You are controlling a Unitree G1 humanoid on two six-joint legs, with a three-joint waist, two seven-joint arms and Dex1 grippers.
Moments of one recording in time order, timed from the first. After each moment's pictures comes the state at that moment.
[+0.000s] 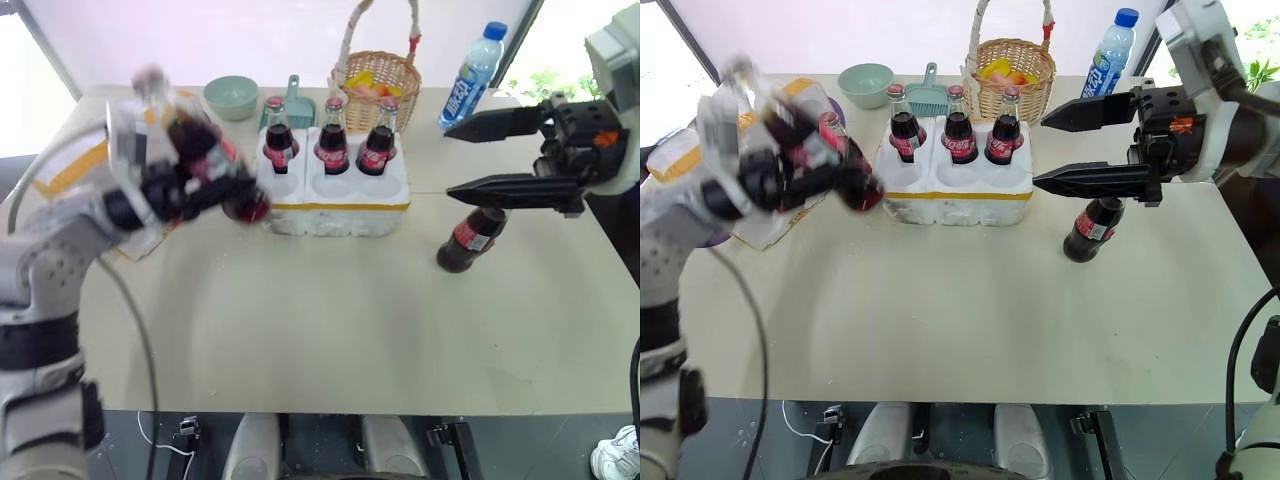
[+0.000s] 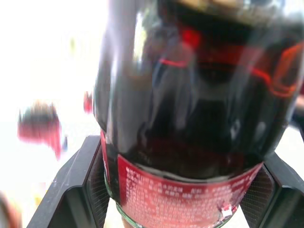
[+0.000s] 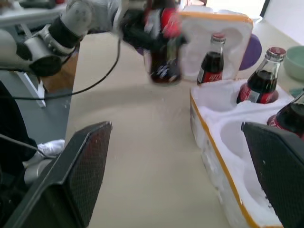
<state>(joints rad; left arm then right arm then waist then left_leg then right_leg) -0.73 0.64 0.25 -0.11 -0.85 0.77 -0.79 -0.90 -1.09 -0.16 -0.20 0.85 0.99 1.24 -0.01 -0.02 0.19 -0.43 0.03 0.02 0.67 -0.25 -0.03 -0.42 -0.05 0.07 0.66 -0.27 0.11</state>
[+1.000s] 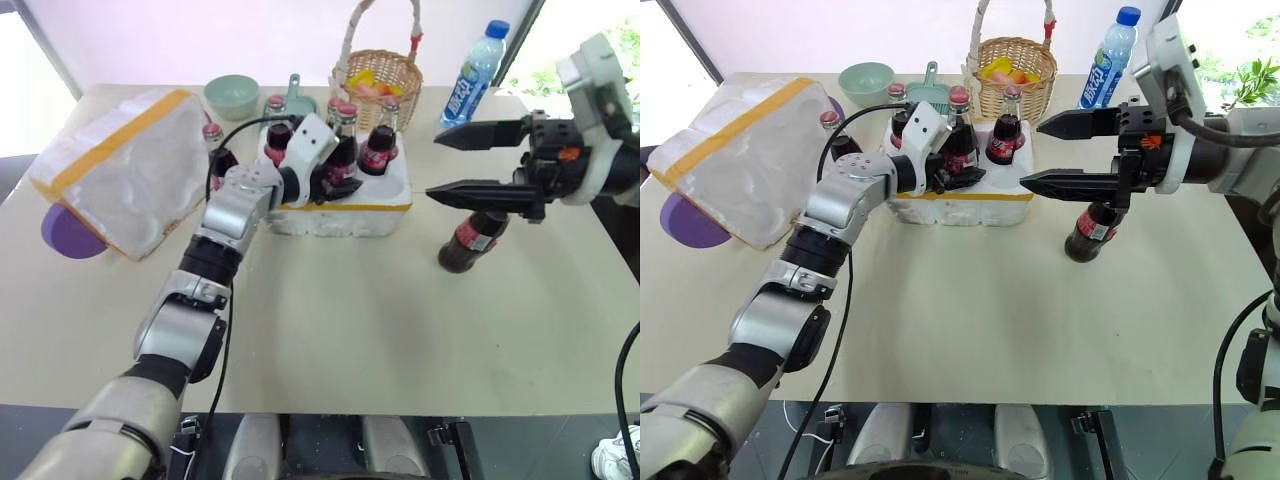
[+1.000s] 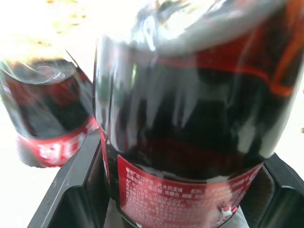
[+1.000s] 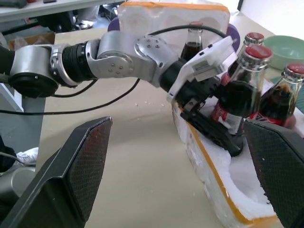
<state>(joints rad) -1.07 0.21 -0.20 0.56 -0.14 0.40 -0.67 -0.82 -1.02 -0.17 -0.23 0.85 0.97 1.09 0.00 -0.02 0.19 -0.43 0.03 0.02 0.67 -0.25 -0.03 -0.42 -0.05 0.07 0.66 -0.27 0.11</state>
